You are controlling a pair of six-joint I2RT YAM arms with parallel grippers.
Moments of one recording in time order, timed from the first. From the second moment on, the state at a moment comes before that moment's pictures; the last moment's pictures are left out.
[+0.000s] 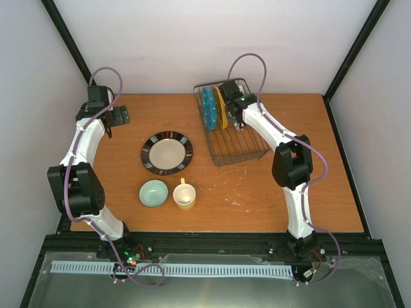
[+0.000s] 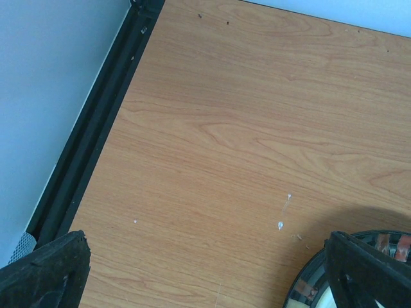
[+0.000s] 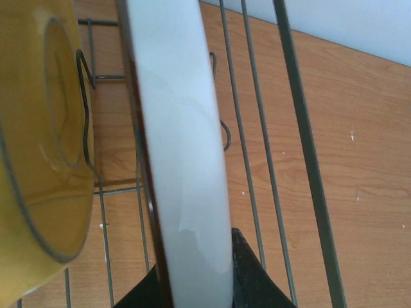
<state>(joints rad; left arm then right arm) 0.12 1.64 1.43 -0.63 -0.13 -0.13 0.49 2.18 2.03 -0.87 0.46 0.17</state>
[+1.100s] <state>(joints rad) 0.10 1.69 1.45 -0.63 -0.08 -0.13 0.45 1.97 2.00 -0.94 0.55 0.22</state>
